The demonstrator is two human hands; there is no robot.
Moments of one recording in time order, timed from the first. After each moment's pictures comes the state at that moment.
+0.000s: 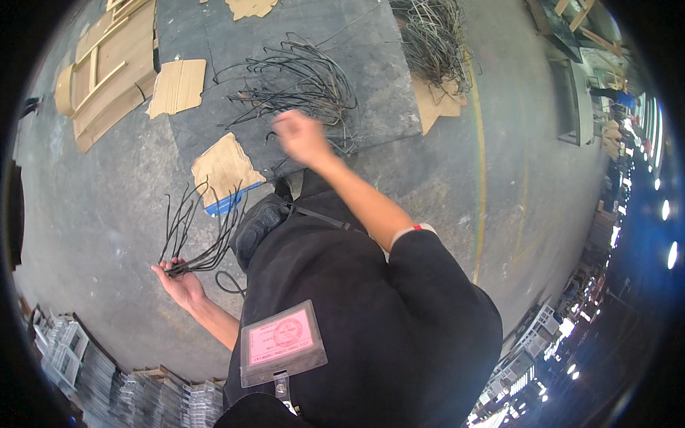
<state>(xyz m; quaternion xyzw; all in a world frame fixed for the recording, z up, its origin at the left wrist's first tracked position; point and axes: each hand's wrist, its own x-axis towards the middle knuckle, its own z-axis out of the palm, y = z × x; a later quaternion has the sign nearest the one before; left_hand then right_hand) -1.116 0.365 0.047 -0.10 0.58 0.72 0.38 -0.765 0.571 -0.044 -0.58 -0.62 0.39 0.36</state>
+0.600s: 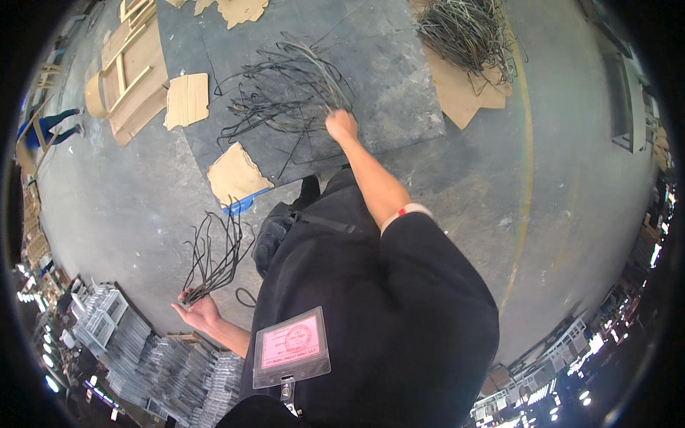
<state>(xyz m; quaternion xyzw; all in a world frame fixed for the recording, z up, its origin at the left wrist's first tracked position) -1.031 0.346 0.112 -0.18 0.50 0.79 0.31 -0.611 0.637 -0.222 -0.79 -0.43 0.43 0.08</state>
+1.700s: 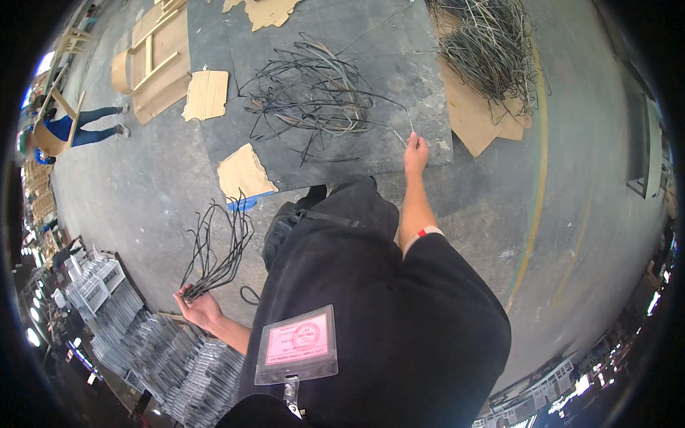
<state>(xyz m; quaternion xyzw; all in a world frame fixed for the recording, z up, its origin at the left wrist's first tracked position) -0.962 0.348 0.133 -0.07 0.53 0.80 0.28 -0.441 0.593 -0.239 -0.83 -0.29 0.30 0.36</state>
